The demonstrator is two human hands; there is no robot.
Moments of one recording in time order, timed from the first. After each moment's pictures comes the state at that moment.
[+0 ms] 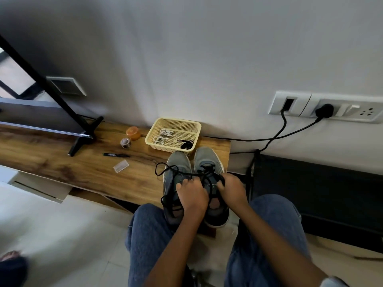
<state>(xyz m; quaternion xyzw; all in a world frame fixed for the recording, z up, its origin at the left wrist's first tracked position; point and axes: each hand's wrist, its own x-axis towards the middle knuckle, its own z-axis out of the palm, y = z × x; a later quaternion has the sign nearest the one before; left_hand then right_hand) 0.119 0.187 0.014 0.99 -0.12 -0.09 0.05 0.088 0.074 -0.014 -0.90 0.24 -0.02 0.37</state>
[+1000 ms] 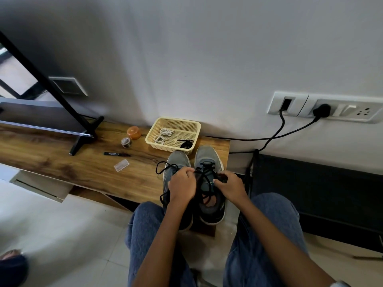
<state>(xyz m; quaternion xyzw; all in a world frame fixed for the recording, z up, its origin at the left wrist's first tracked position) 0.140 0.212 0.040 0.91 -0.04 -0.14 0.38 0.085 0.068 -0.010 -0.84 0.28 0.00 0.47</state>
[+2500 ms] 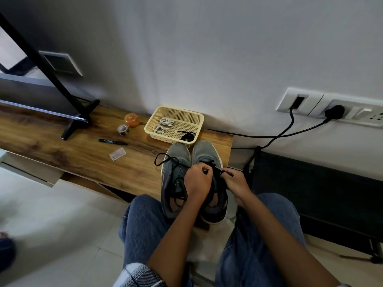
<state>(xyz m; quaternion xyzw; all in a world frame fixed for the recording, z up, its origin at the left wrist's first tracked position) 0.143 0.171 -0.004 0.92 -0.05 -0.09 0.37 0.096 0.065 -0.010 -0.71 0.34 0.01 0.62</state>
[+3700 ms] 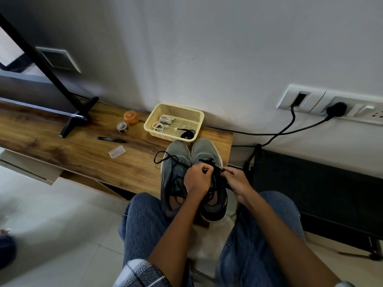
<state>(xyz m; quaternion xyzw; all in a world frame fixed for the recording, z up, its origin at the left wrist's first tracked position) 0.147 0.171 -0.017 0.92 -0.05 -0.12 0.37 0.095 0.062 -0.016 -0.64 0.35 0.03 0.68</state>
